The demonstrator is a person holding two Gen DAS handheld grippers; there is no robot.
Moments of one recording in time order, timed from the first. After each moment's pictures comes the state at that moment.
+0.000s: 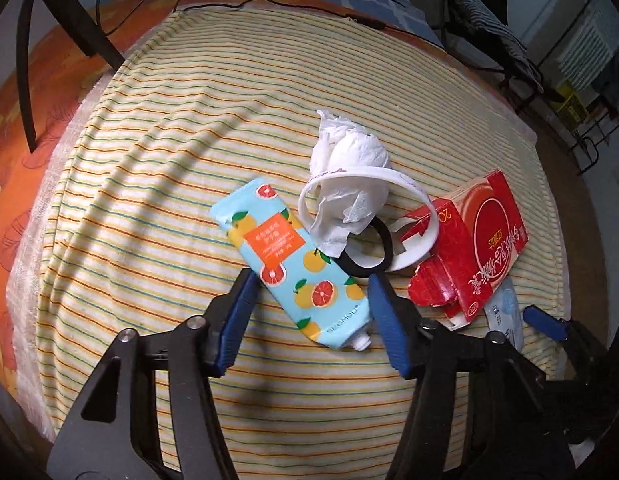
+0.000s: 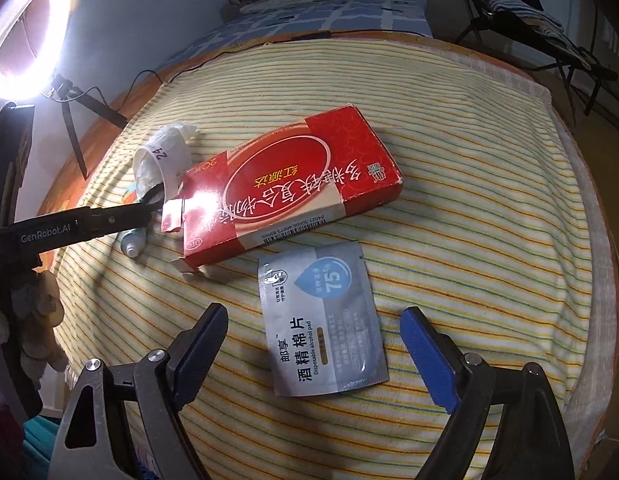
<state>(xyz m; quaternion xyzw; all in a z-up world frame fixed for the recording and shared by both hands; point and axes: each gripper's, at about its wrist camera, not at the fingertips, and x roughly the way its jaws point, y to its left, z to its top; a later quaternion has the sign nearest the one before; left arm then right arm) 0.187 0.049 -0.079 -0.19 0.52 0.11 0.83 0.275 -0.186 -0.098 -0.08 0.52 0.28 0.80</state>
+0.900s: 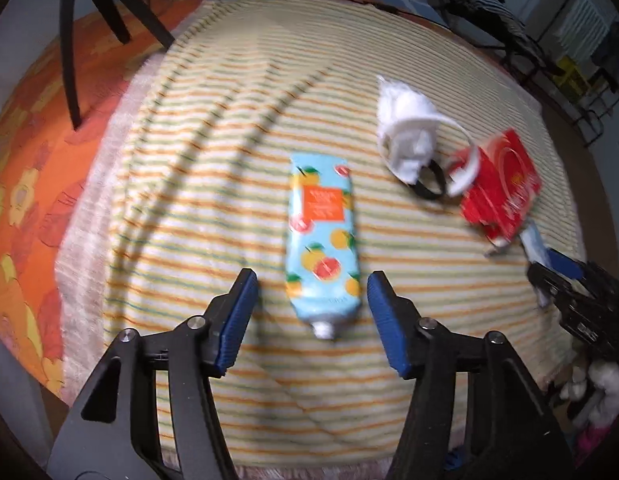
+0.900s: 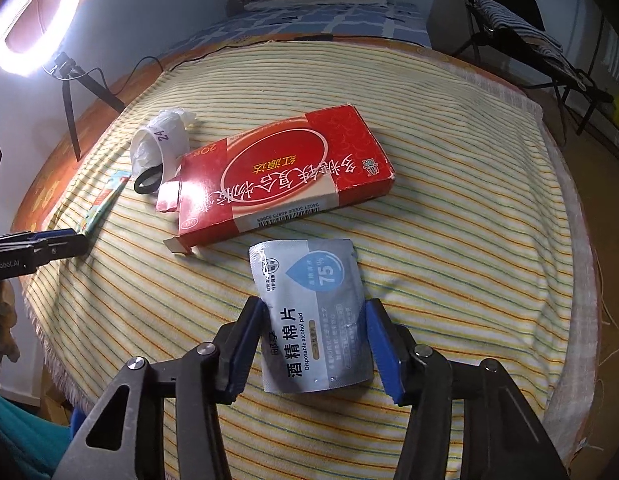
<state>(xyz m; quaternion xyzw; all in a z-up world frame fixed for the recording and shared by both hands) 0.121 0.082 -0.069 -0.15 0.54 0.11 0.82 0.264 -0.188 -0.097 -0.12 0.51 0.27 0.81</state>
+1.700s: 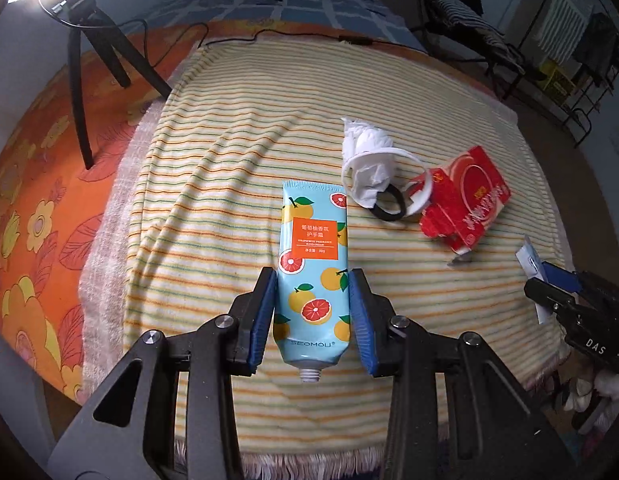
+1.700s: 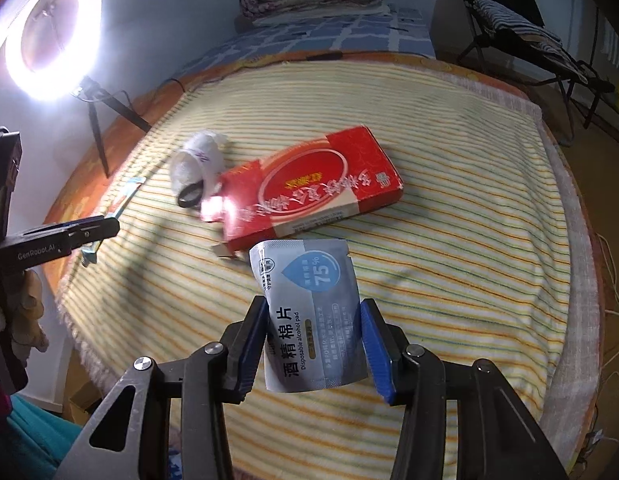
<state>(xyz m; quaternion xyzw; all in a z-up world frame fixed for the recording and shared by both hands) 0.114 0.063 -0.029 -0.13 0.50 0.09 0.85 0.236 -0.196 -0.064 -0.08 0.49 0.30 0.81</state>
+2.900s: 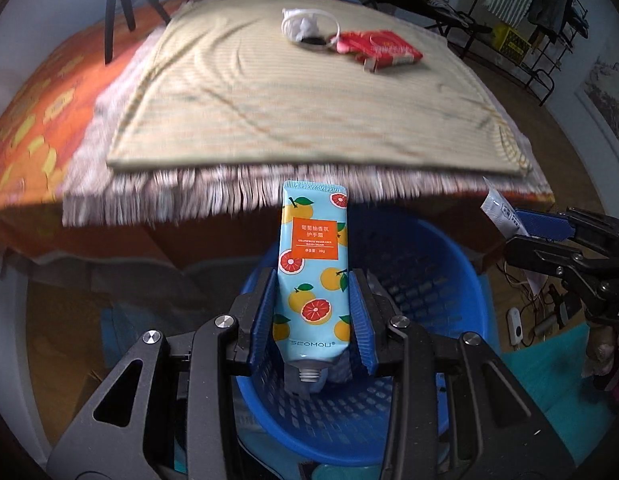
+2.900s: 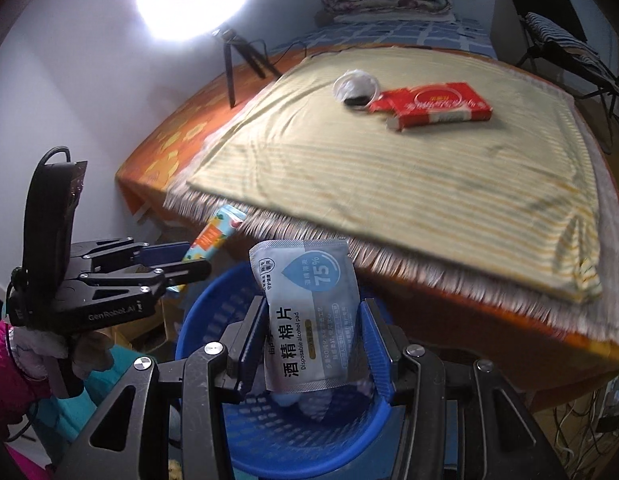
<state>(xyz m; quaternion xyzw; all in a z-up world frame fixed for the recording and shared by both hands) -0.075 -0.024 -0.070 -0.11 0.51 0.03 0.85 0.044 -0.215 -0.068 -0.08 0.48 0.40 0.77</state>
